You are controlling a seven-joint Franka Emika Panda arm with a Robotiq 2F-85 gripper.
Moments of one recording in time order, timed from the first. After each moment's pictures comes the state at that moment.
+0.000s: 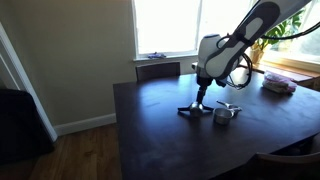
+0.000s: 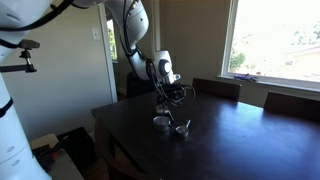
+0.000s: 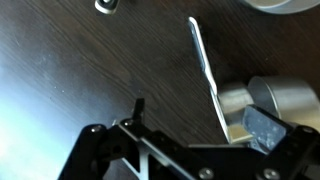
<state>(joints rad) 0.02 0.69 0.00 -1.85 -0.33 2.66 -0.33</state>
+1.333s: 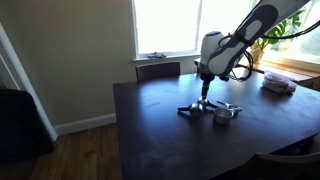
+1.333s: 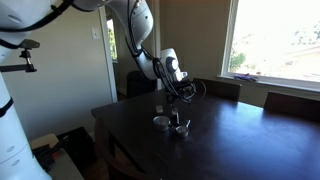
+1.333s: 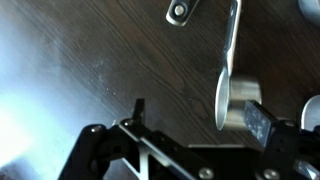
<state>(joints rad) 0.02 0.71 -0.07 -1.77 -0.39 2.65 -0.37</state>
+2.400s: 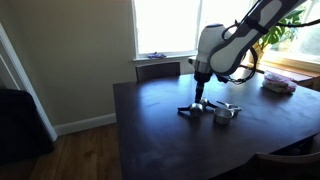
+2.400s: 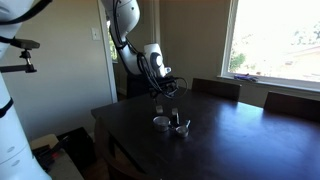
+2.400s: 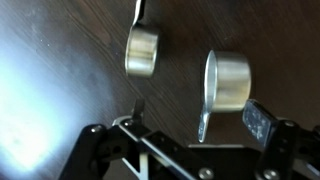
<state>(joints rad) 0.03 0.55 0.06 -1.99 -0.38 2.72 -0.38</state>
